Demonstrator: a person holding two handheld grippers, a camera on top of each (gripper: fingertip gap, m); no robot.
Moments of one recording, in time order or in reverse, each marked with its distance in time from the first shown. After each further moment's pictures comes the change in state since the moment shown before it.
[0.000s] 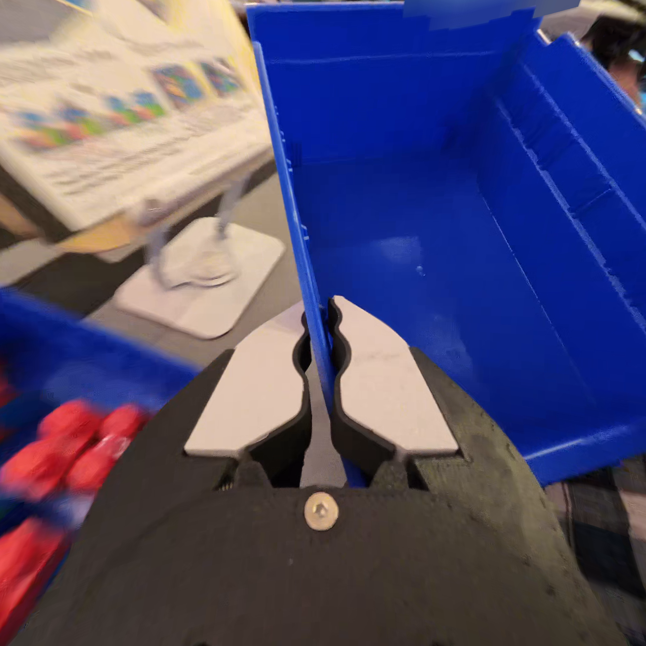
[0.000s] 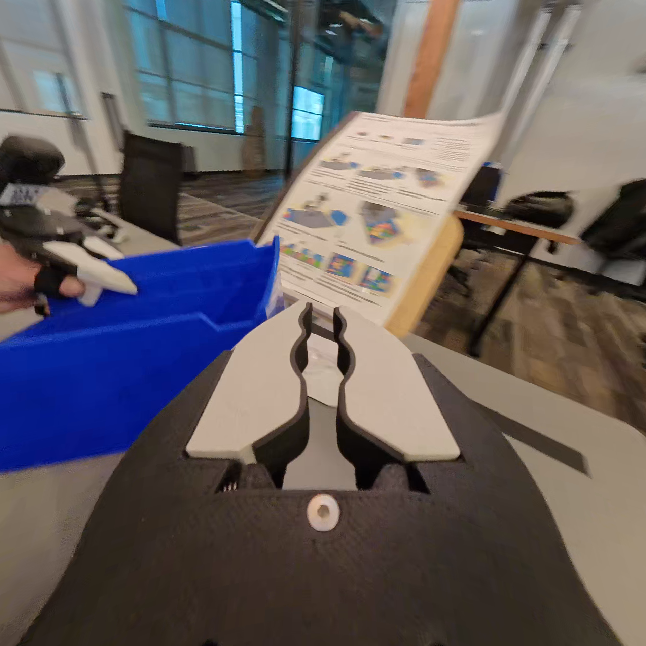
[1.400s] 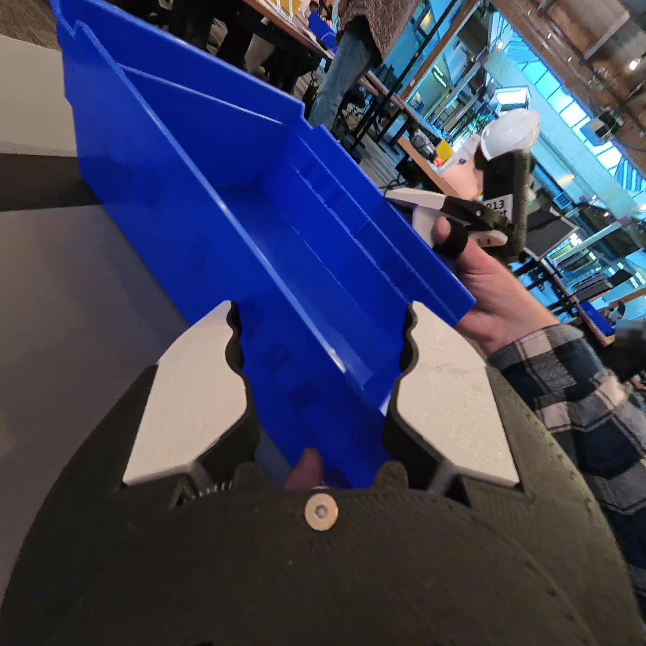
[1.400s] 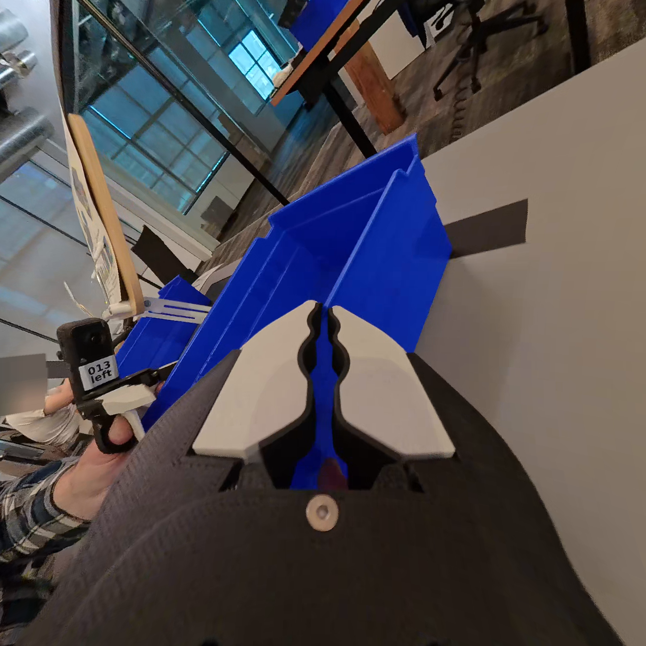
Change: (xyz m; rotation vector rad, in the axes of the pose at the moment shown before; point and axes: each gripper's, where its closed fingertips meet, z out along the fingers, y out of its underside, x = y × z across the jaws) left arm 0.029 -0.037 0.445 0.148 0.004 -0.495; right arm 0.336 0.260 0.025 -0.185 -0.037 0.869
